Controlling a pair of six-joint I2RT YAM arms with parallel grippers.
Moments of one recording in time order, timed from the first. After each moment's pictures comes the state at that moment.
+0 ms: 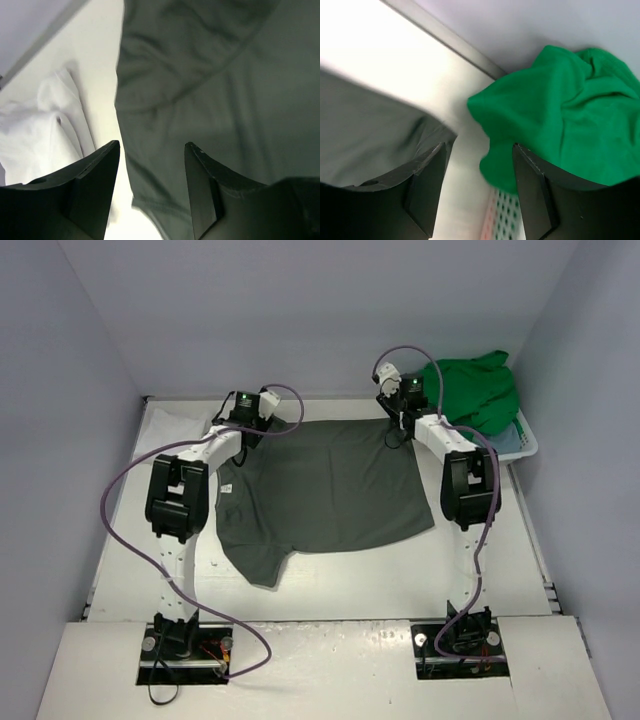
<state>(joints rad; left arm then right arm) -0.26 2.16 1.70 -0.23 -0.23 0.43 0.17 2.27 1.79 -0.03 0.14 -0.62</state>
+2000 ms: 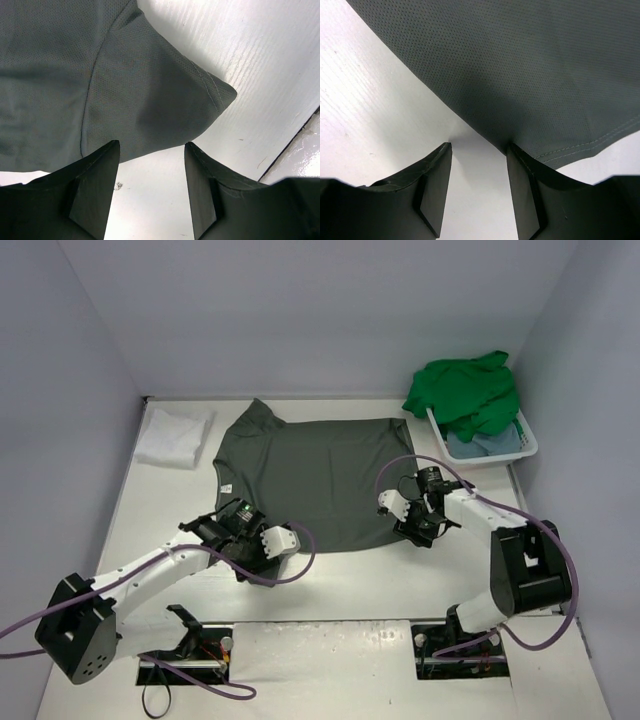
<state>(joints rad) -0.66 1.16 0.70 -0.73 0.14 0.56 0.20 1.48 0.77 -0.64 -0.19 -0.99</state>
